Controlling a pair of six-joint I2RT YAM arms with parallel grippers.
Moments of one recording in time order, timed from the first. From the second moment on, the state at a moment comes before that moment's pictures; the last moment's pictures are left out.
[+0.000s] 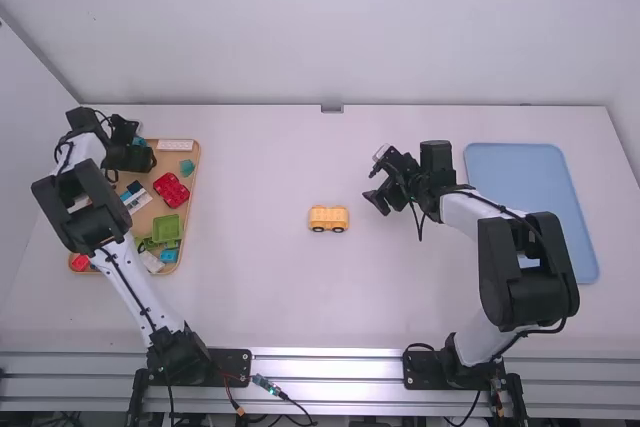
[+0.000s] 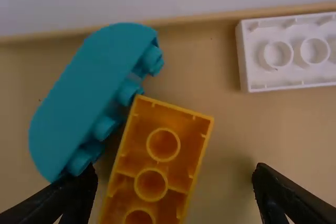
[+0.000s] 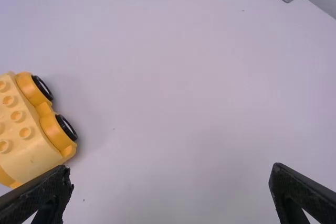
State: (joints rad) left arm 0.60 2.44 1.94 -0.65 0.27 0.60; right arm 0.15 1.75 0.86 0.04 -0.54 -0.61
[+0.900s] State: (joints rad) left arm 0.60 2.44 1.94 -0.67 0.28 0.66; right arm 0.15 1.75 0.86 0.03 -0.54 -0.61
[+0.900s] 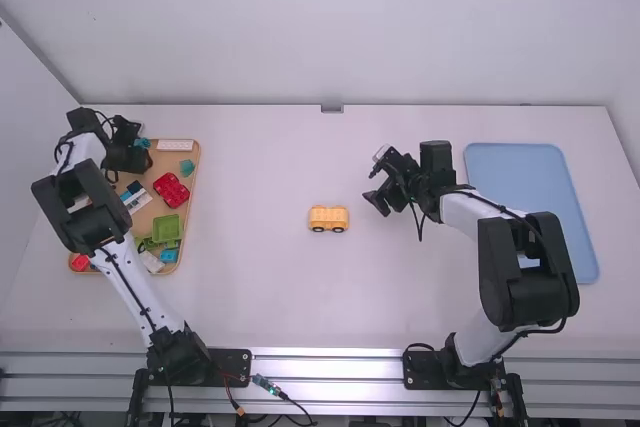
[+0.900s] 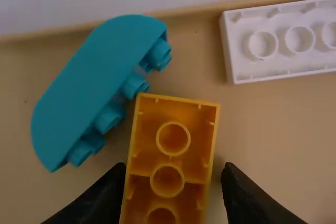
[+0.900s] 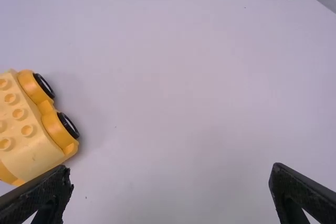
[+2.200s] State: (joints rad) left arm 0.60 2.44 1.94 -0.74 0.43 0.67; right arm 0.19 1.75 0.86 0.27 -0.78 -0.53
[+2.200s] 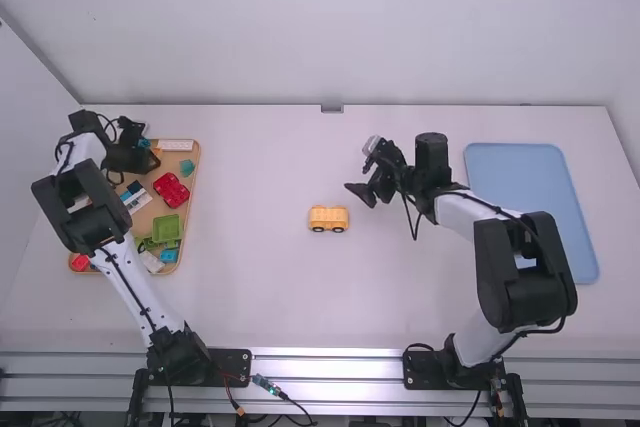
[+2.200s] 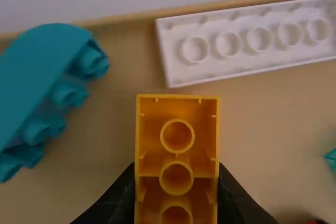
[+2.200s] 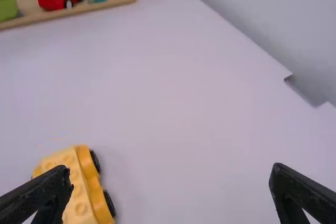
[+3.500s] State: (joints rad) left arm -0.13 1.72 1.00 0.34 1.32 0.42; right arm 0.19 1.74 0.86 0.81 -1.28 -0.08
